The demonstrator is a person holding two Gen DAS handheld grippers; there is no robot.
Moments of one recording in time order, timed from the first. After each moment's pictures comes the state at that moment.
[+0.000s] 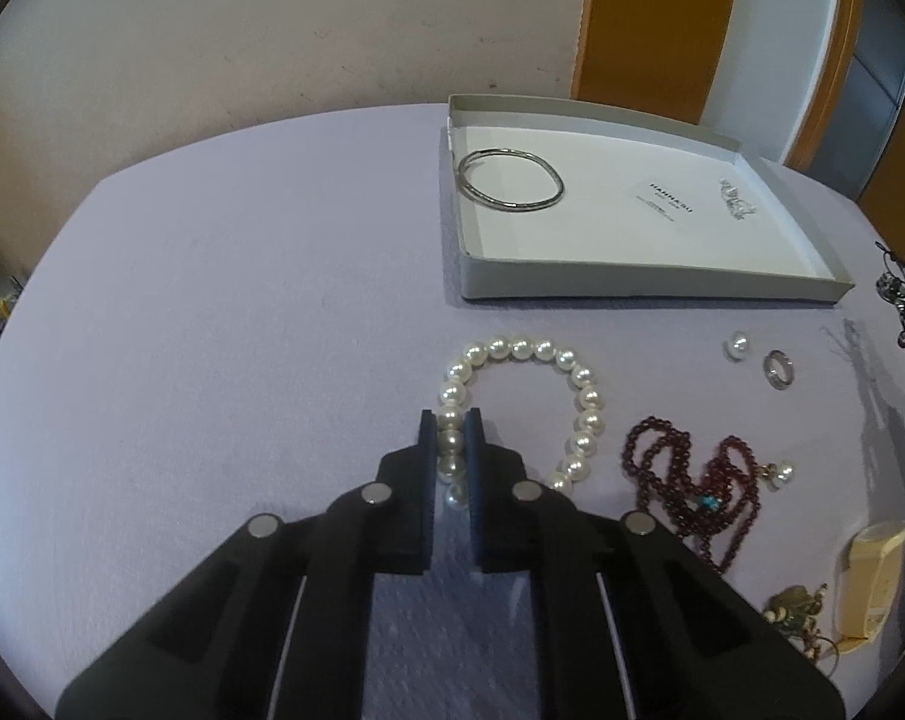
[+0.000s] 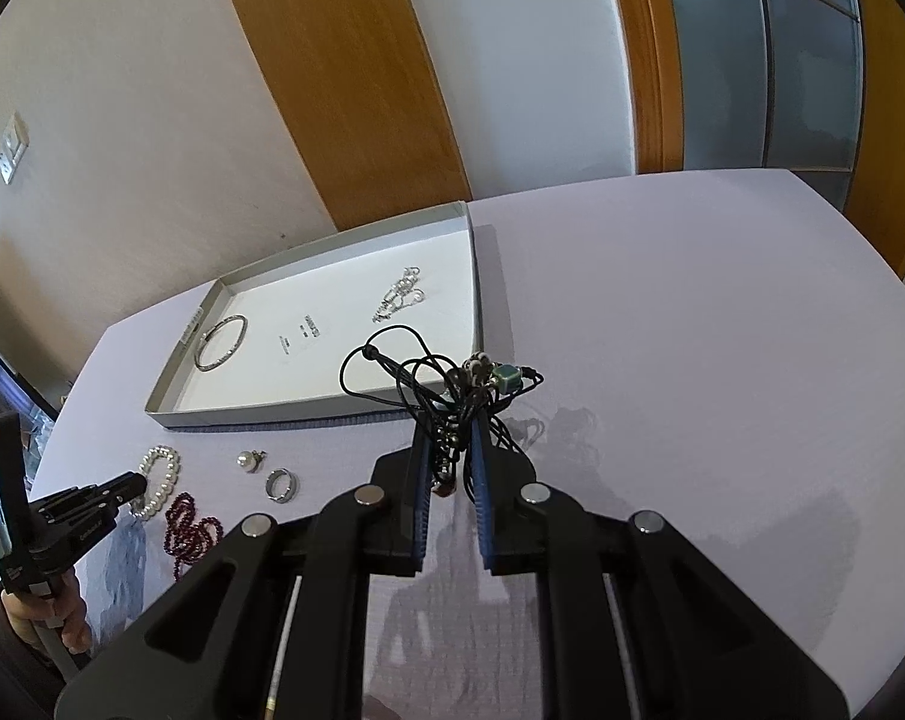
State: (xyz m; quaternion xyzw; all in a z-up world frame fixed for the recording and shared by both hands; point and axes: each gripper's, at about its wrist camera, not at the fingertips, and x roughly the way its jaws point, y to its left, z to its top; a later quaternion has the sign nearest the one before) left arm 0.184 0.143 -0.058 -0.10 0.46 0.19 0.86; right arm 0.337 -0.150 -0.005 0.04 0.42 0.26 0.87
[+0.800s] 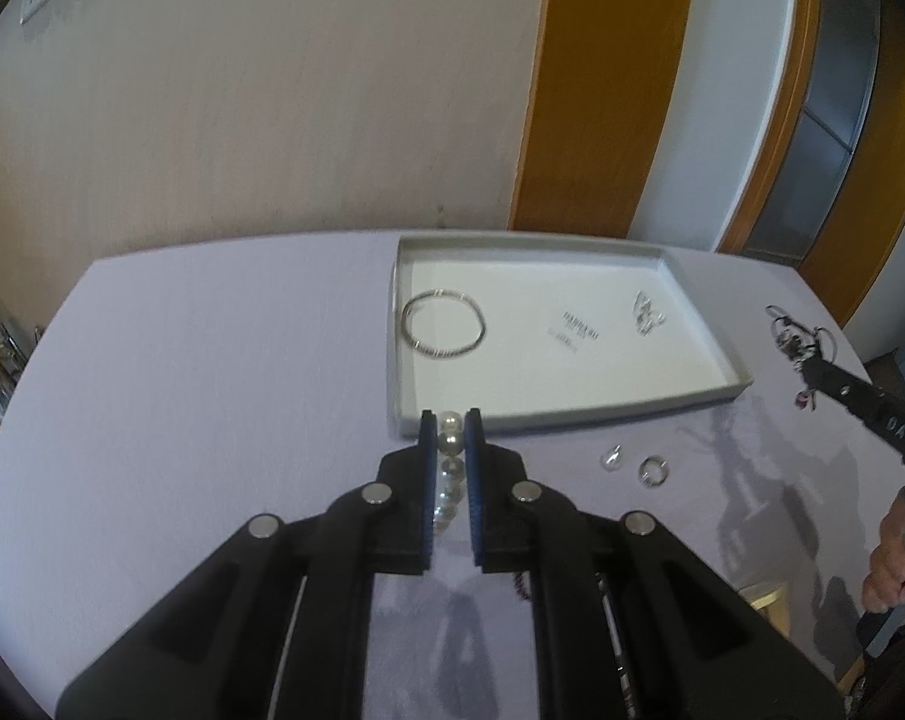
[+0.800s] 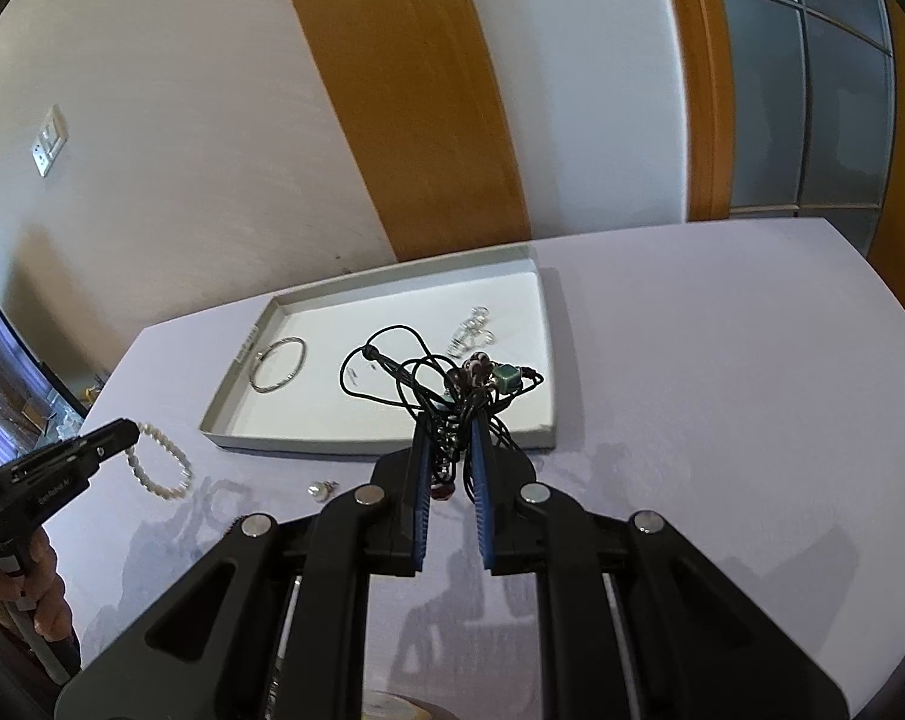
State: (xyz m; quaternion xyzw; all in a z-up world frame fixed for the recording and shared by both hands) left arm 0.192 0.118 0.033 -0.10 0.39 0.16 0.90; right arm 0.328 -0.119 0.027 0.03 0.39 0.30 0.87
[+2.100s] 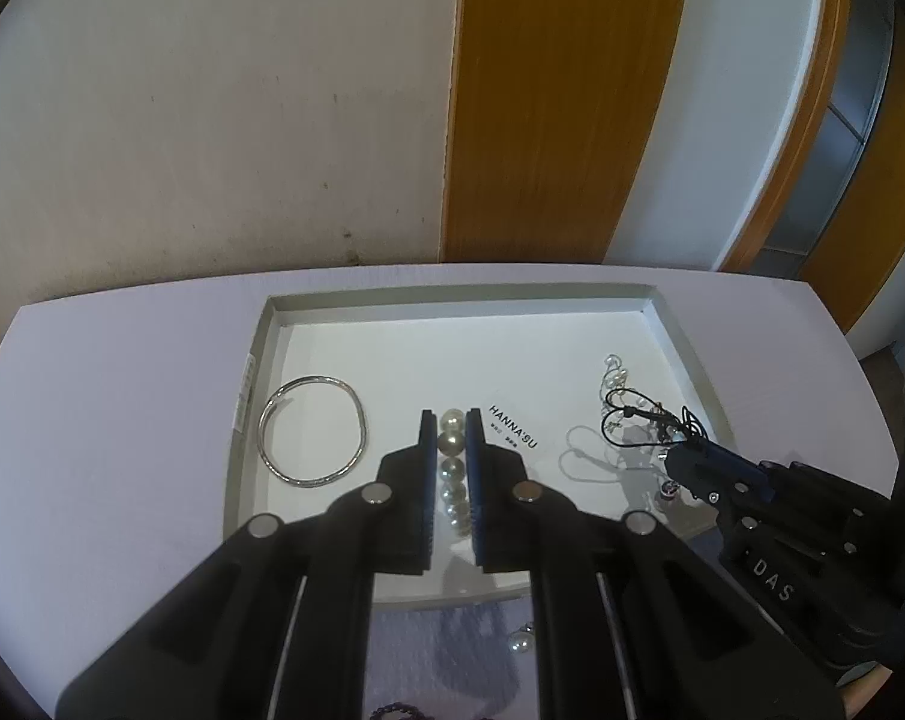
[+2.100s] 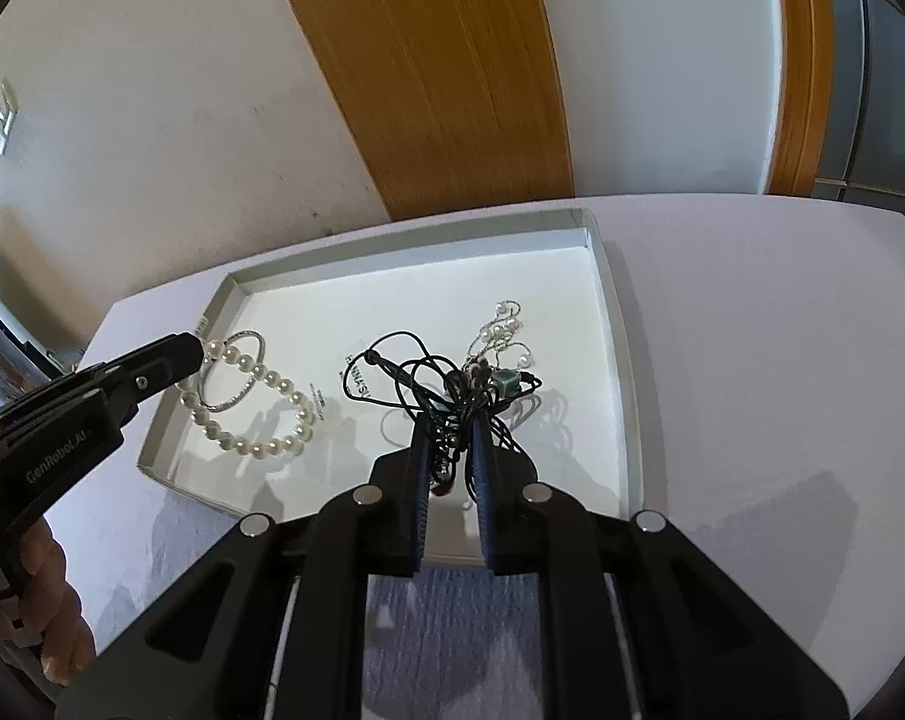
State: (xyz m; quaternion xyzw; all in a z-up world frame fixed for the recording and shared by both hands) left arm 0.331 0.091 0.007 -0.10 0.42 0.15 0.89; right arm 0.397 -0.057 -0.030 0.00 0.46 0.31 0.84
